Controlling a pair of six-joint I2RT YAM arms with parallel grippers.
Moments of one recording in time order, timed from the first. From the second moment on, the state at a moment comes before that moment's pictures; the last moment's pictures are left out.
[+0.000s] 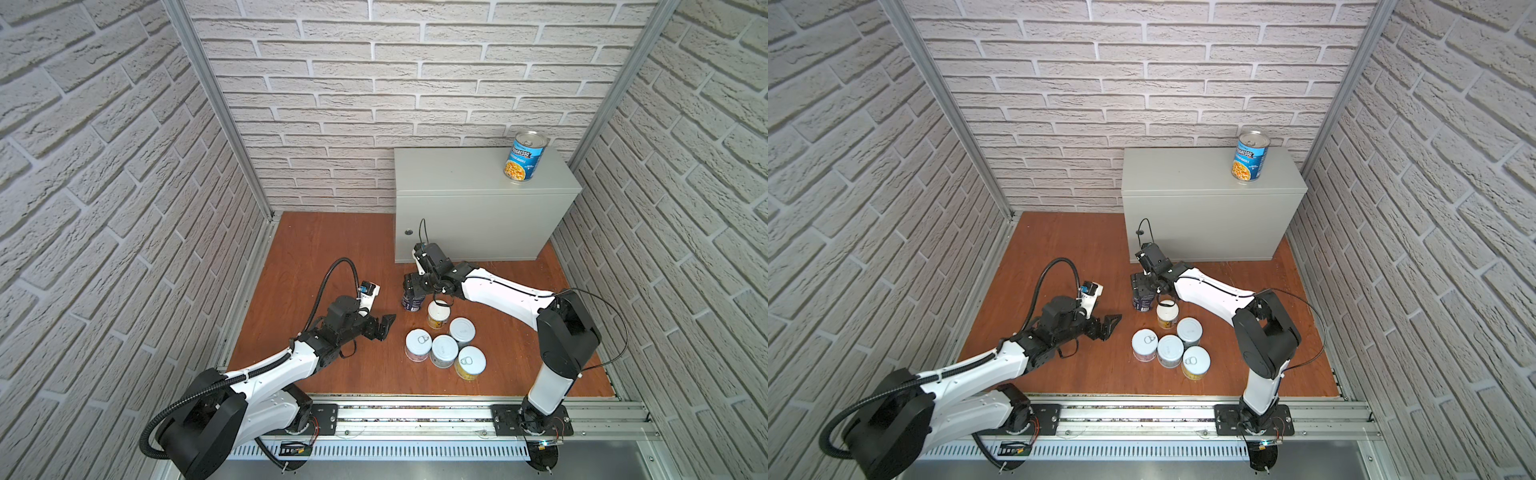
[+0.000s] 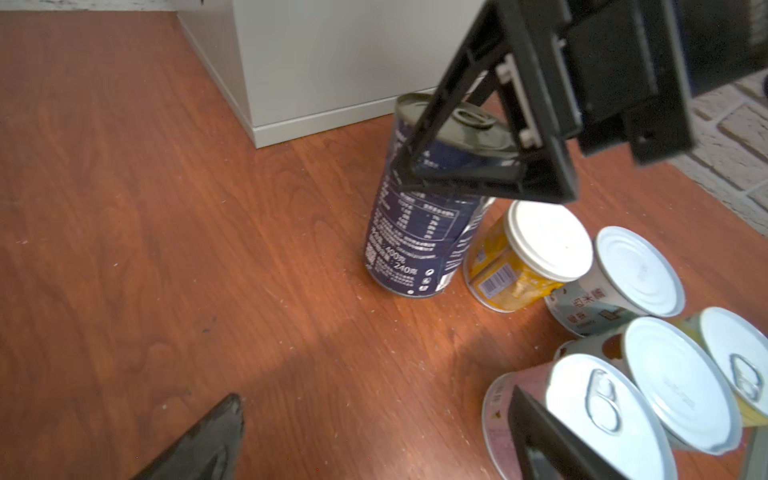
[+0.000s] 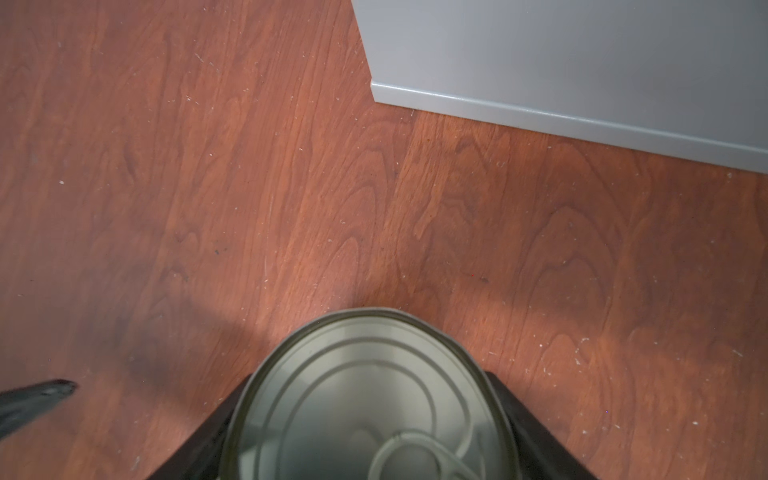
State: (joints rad) left arm -0.65 1.11 0.38 0.22 0.13 -0.17; right arm 0.64 1.77 1.30 -0.50 0.06 0.46
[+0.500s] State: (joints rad) left arm -0.69 1.16 0.40 0.33 0.26 -0.14; right arm 0.64 1.63 1.31 -0.54 -0.07 0.49
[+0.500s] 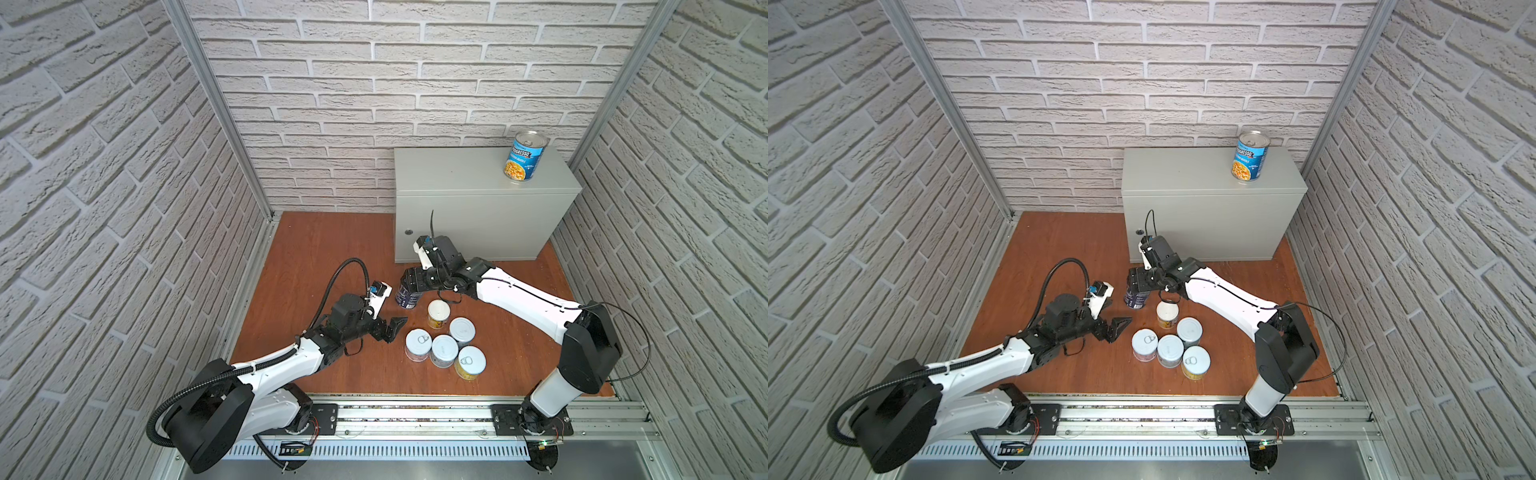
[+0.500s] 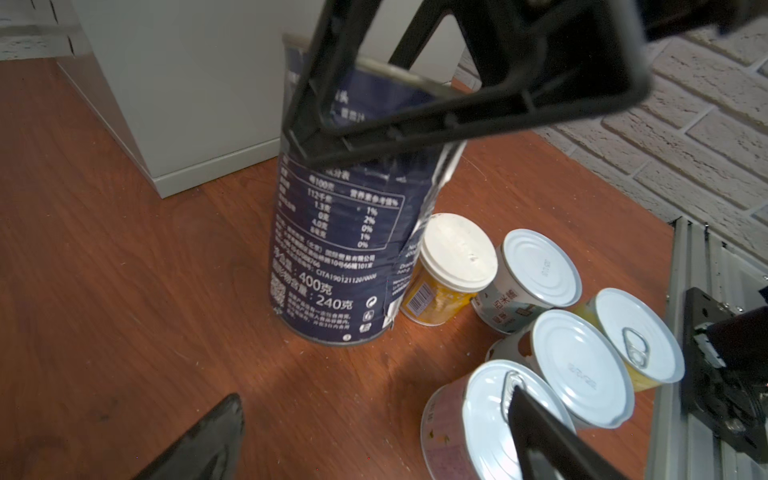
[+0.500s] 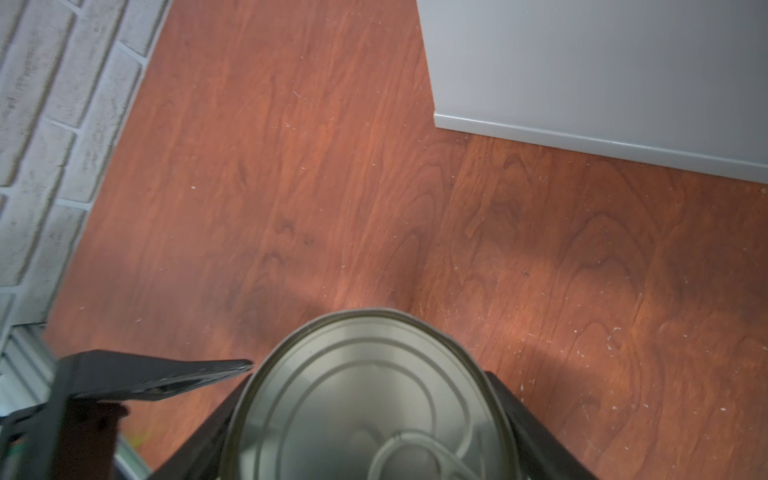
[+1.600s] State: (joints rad) left arm -0.70 1.24 0.50 0.45 0.38 -0.07; right arm 0.61 1.40 1.20 -0.58 -0.33 0.52
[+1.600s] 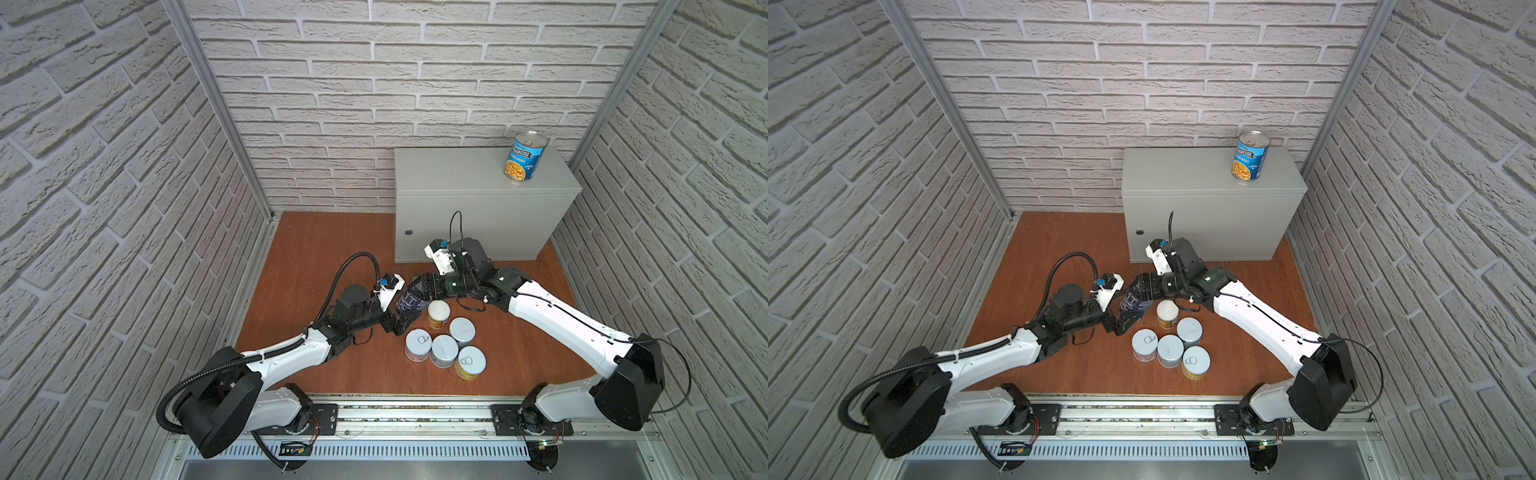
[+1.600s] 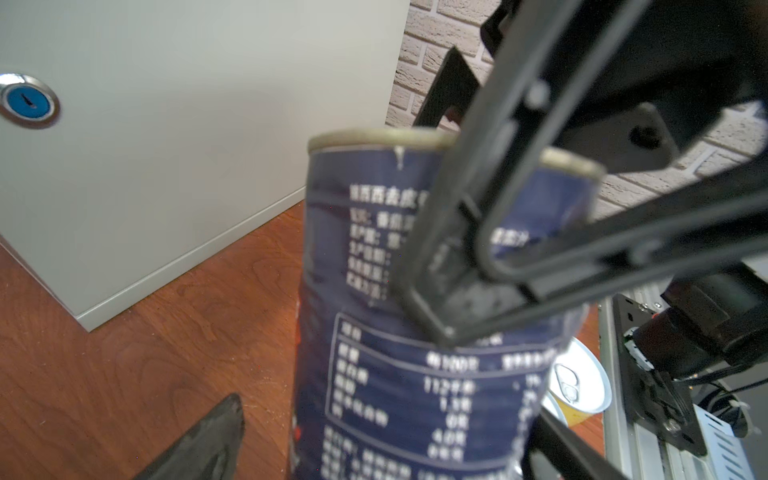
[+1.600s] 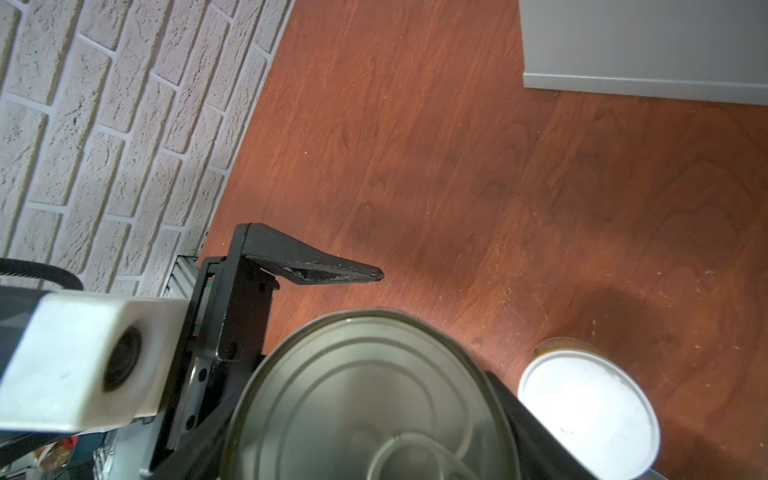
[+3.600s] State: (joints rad) left arm -0.70 1.21 0.57 0.34 0.17 -0.15; right arm 0.61 1.06 1.00 -0.52 -0.22 0.48
